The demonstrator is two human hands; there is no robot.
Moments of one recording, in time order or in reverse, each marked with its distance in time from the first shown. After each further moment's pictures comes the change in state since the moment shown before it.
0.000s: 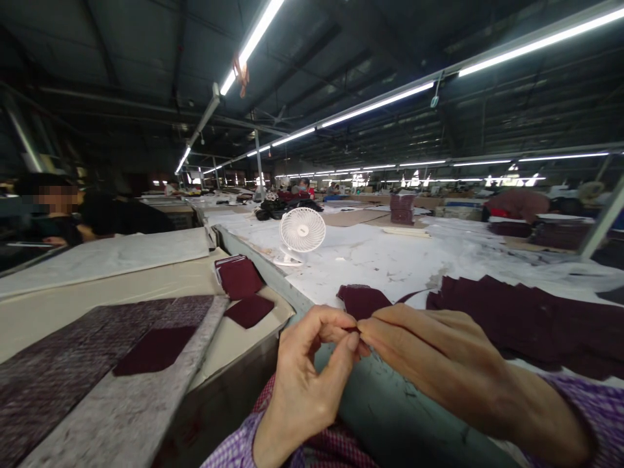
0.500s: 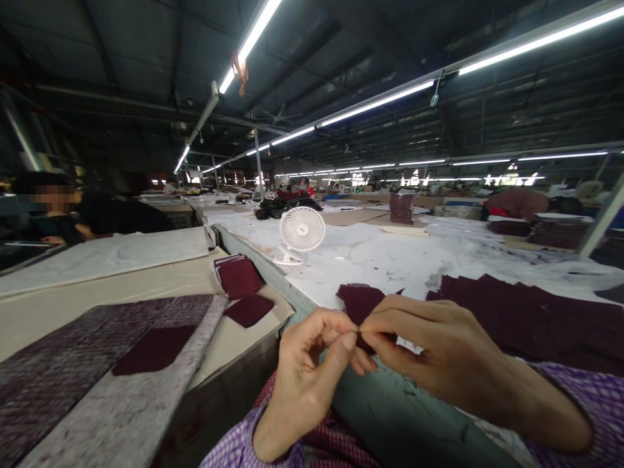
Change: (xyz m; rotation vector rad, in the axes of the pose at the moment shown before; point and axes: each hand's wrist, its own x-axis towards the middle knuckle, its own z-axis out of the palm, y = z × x) left_hand 0.001 -0.004 -0.001 -0.225 -0.113 -0.093; right_hand 0.009 0.001 0.001 0.266 -0.073 0.214
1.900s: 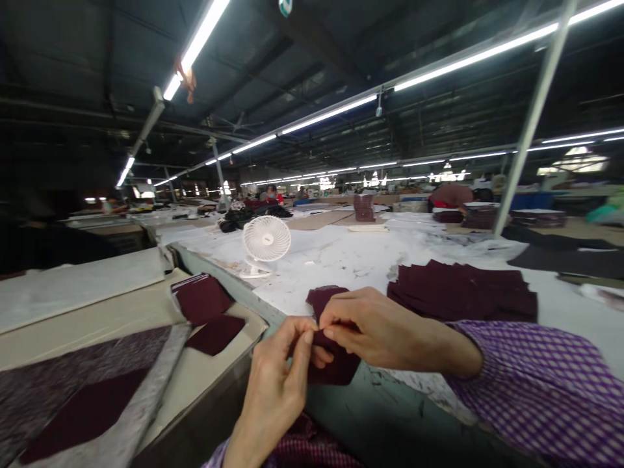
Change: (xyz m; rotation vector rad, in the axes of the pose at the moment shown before) left_hand 0.004 -0.023 -0.006 0.371 0.003 -0.078; right_hand 0.009 0.017 -0.001 0.161 -0.354 0.244
